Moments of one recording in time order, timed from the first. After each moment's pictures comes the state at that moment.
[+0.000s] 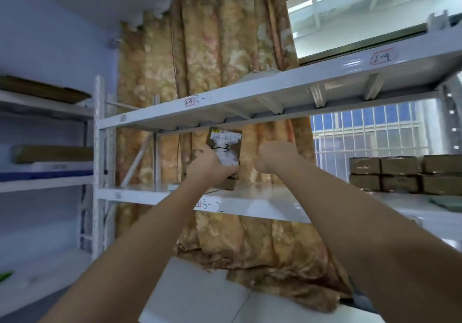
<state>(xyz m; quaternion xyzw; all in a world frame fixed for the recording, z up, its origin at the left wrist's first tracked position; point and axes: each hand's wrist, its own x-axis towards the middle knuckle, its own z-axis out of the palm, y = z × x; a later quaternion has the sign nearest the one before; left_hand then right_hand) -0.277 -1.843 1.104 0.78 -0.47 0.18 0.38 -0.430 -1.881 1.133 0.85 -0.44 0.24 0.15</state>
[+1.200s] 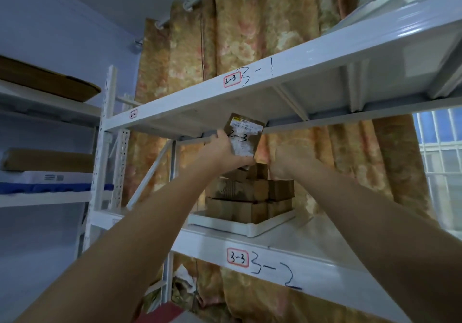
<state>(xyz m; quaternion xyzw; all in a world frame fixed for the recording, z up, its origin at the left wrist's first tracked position) -0.038 -1.990 1.164 0.76 -0.49 0.25 0.36 -0.167 -2.070 1.162 0.85 -0.42 0.29 0.15</state>
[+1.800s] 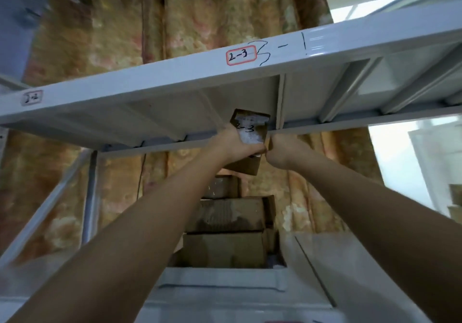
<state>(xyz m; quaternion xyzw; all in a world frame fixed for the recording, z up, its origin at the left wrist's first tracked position) 0.038 -2.118 1.225 0.60 -0.67 0.09 0.43 -0.095 -2.116 1.197 0.76 -0.49 0.40 0.13</state>
